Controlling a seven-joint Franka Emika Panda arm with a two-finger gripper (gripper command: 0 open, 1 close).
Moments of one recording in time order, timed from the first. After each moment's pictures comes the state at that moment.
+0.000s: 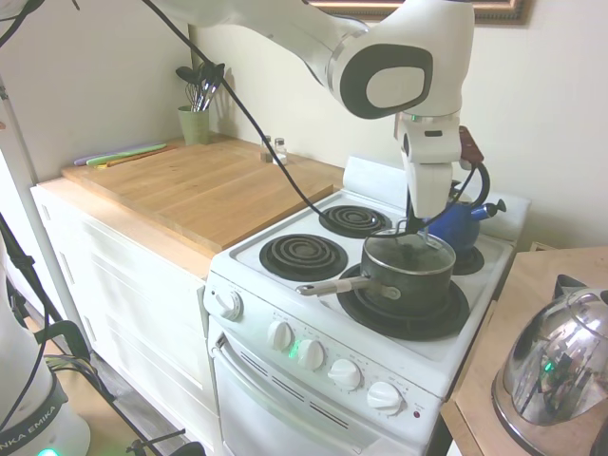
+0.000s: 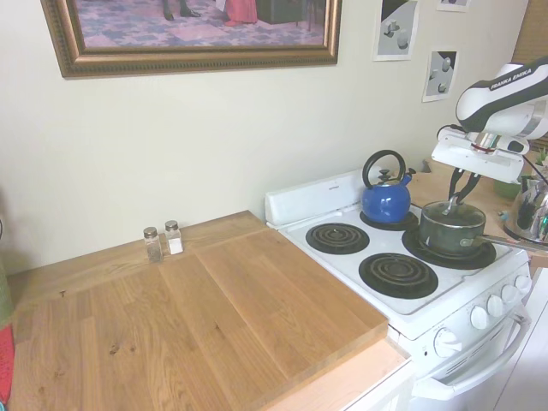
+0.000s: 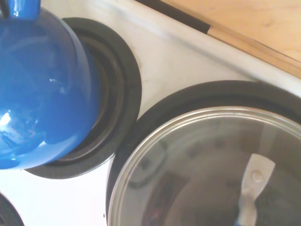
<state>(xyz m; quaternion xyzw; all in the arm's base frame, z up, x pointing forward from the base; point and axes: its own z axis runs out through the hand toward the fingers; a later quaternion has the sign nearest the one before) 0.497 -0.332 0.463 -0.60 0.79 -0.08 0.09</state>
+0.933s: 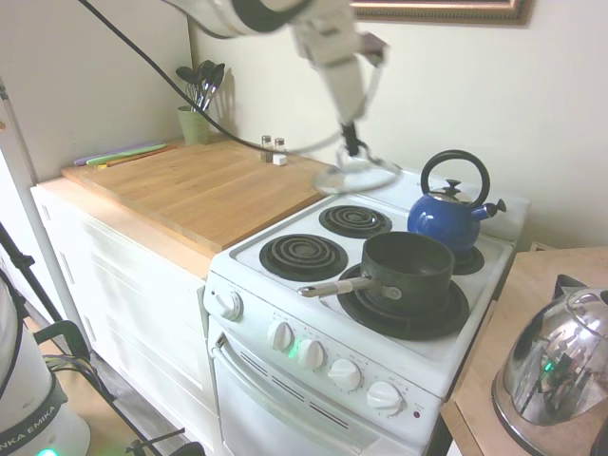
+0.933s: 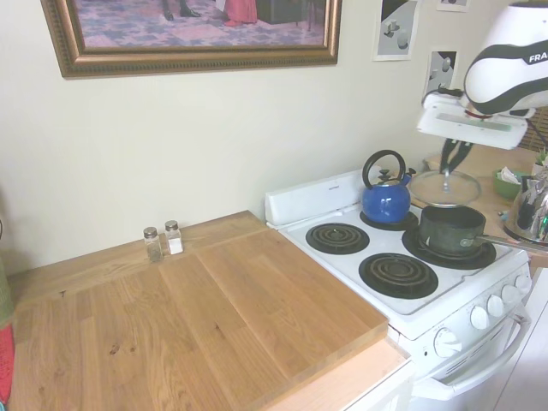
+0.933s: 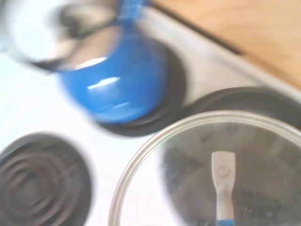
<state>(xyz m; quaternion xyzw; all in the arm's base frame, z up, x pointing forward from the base) 0.467 -0.140 0.575 -0.69 0.70 -0.20 0.06</state>
